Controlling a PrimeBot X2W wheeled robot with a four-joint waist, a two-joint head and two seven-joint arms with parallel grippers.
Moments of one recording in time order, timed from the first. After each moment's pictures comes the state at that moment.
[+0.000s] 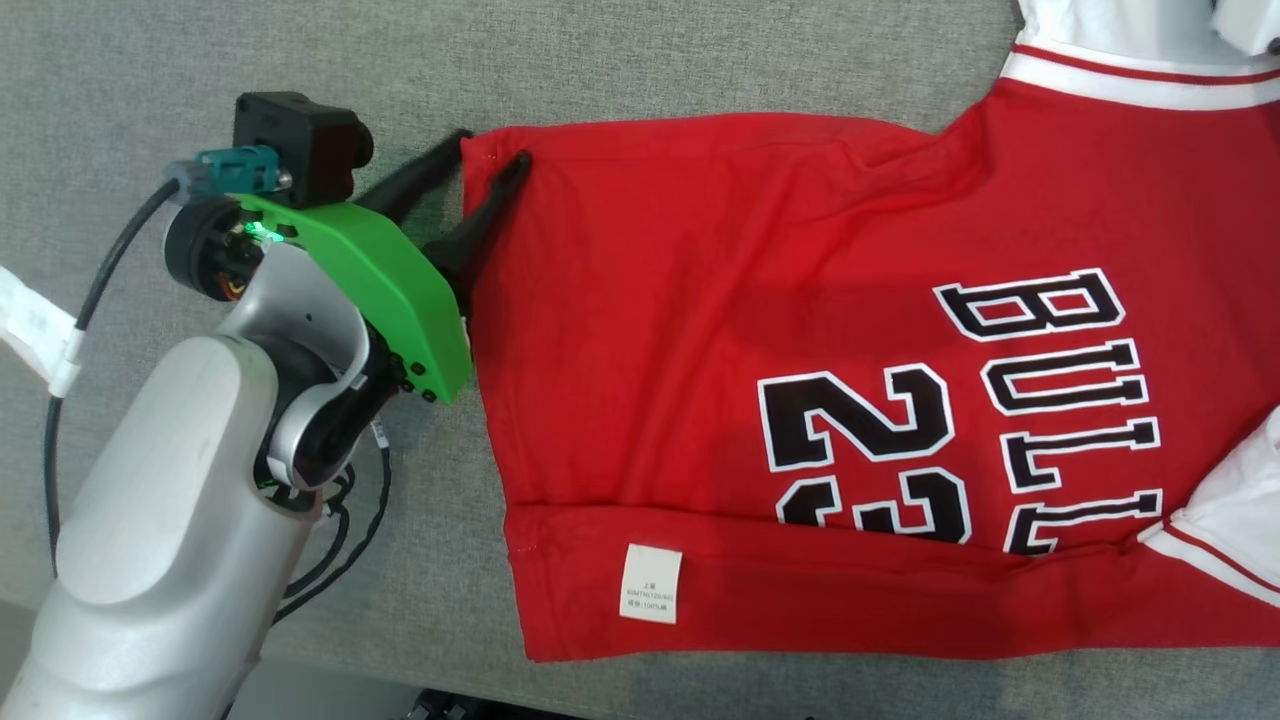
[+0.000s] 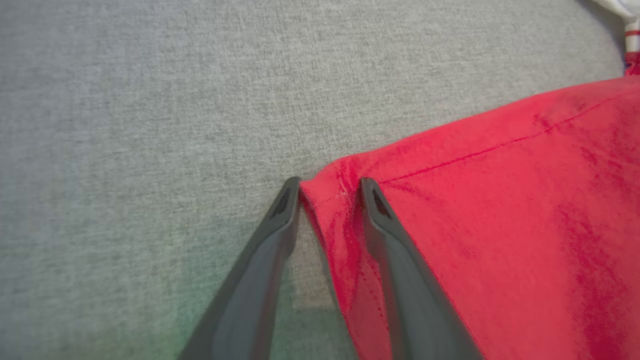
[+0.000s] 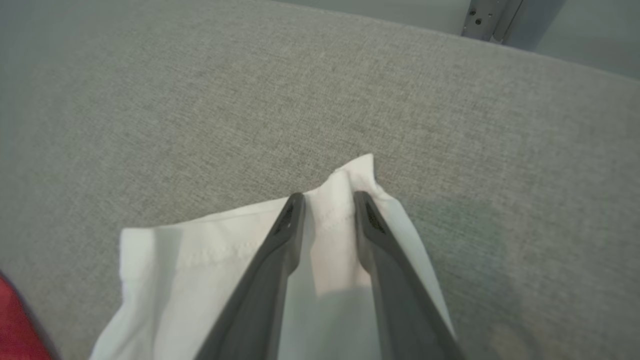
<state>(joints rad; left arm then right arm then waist) -0.68 0.33 -0.49 0.08 -0.71 -0.09 0.42 -1.09 -0.55 0.29 0.27 0.69 0.13 0.80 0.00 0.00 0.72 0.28</state>
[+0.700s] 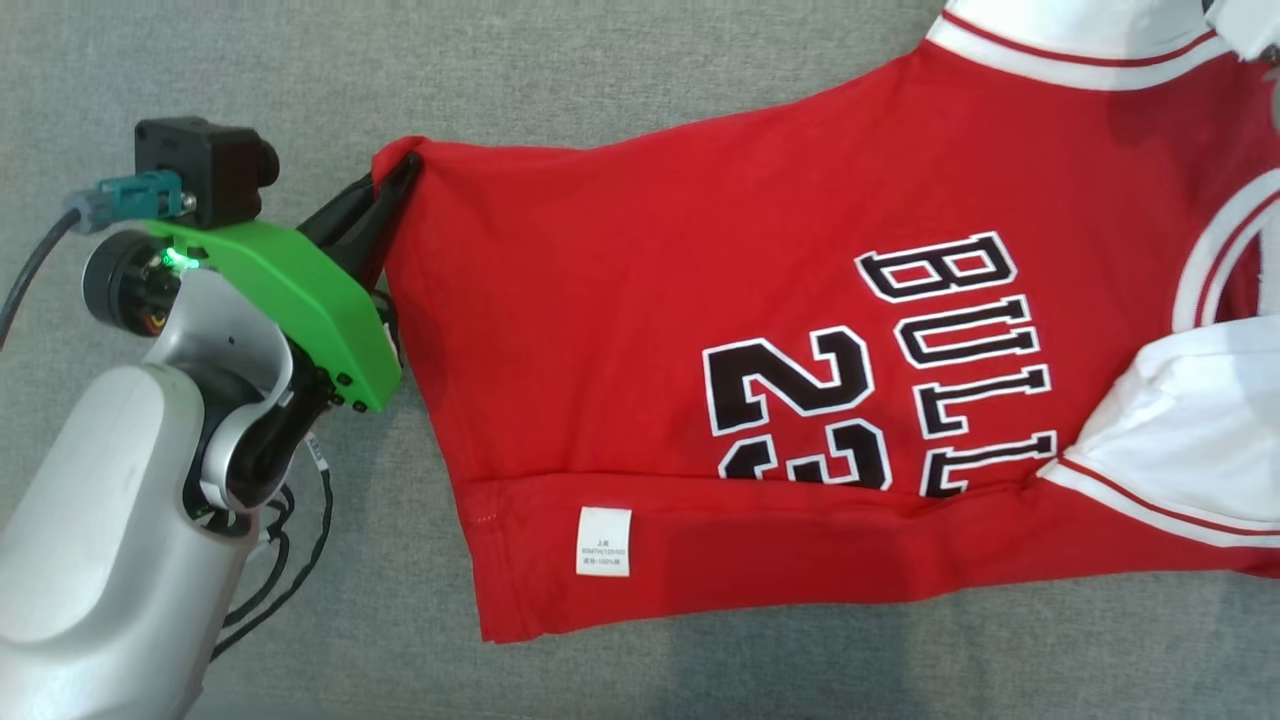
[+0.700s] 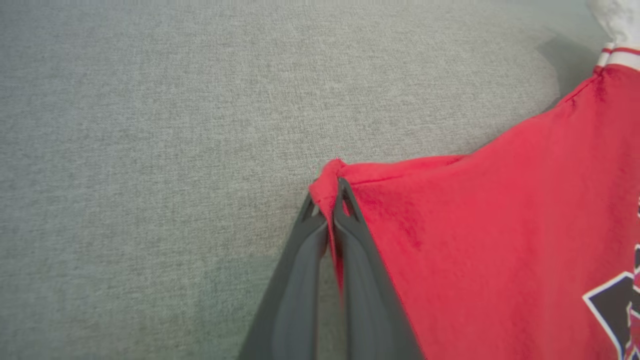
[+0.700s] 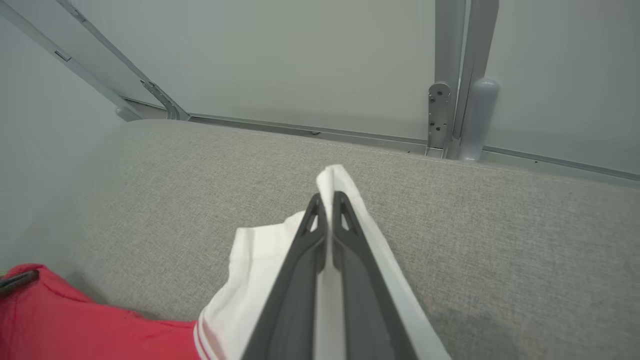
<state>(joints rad) -0.63 0.40 -0.41 0.03 -0.74 -0.02 0.40 -1.05 -0.57 0.32 0.28 0.86 0.13 0.49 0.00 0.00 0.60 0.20</state>
